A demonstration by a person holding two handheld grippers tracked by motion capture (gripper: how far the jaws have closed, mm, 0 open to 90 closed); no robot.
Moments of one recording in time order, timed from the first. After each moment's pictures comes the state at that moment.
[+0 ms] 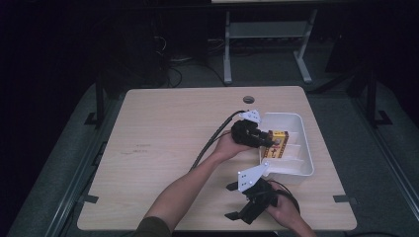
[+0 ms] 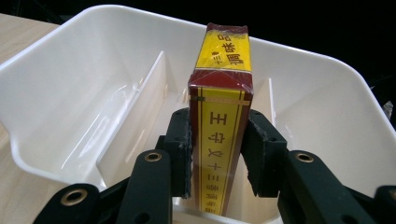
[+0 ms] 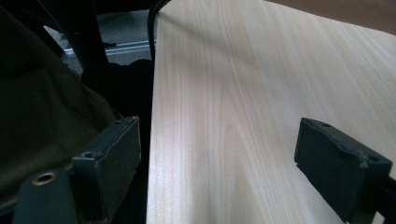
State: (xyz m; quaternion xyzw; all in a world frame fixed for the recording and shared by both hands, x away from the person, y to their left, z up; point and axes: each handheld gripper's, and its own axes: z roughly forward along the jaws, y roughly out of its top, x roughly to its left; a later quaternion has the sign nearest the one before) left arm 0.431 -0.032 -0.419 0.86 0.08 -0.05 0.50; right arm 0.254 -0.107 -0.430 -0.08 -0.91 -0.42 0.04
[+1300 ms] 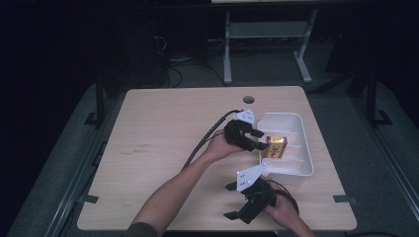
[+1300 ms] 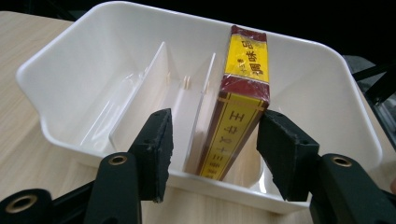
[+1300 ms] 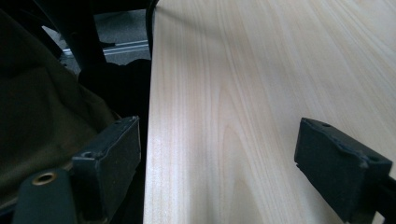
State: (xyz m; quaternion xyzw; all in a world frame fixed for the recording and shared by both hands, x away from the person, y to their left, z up) left arm 0.419 -0.010 -0.402 0.87 0.07 -0.02 0.48; right arm 0.256 -0.105 -0.432 -0.08 -0.91 -0.41 0.03
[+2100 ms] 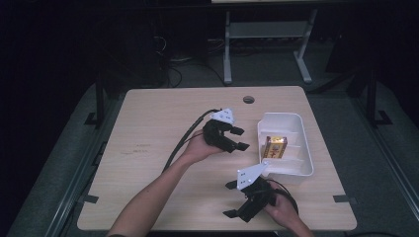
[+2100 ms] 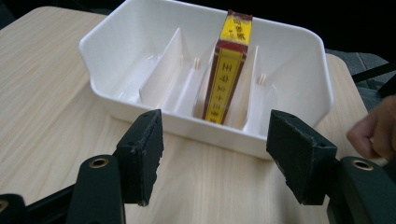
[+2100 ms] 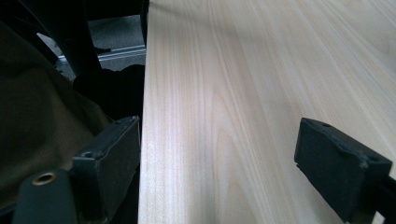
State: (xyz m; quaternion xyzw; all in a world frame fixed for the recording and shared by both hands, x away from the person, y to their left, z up) left arm 0.403 0.052 -0.383 0.88 0.09 0.00 0.47; right arm 0.258 -0.105 -0.433 -0.09 -0.90 -0.42 0.03
